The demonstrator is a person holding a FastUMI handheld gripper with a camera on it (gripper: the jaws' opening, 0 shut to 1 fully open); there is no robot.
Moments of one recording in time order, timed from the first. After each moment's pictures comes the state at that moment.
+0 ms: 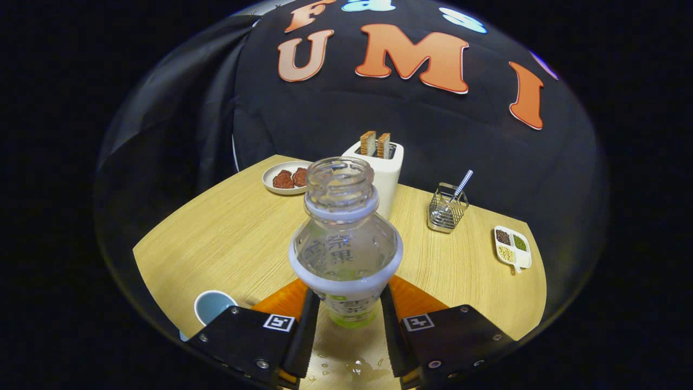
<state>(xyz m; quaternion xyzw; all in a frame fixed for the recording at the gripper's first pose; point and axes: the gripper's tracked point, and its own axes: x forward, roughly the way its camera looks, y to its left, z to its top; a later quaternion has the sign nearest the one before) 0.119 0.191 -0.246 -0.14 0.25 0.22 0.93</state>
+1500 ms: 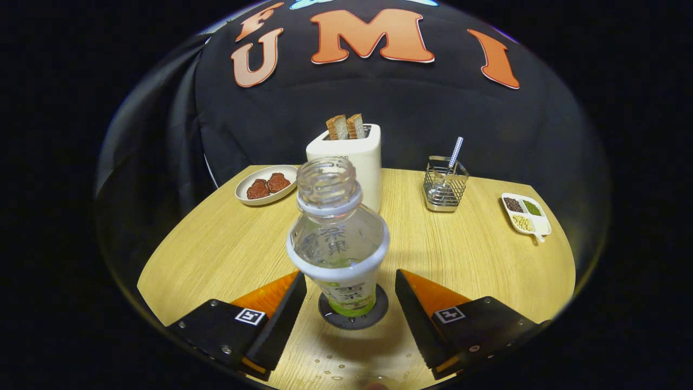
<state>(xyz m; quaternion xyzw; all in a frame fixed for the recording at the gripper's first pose) 0.148 0.191 -0.281 -0.06 0.29 0.18 0.94</state>
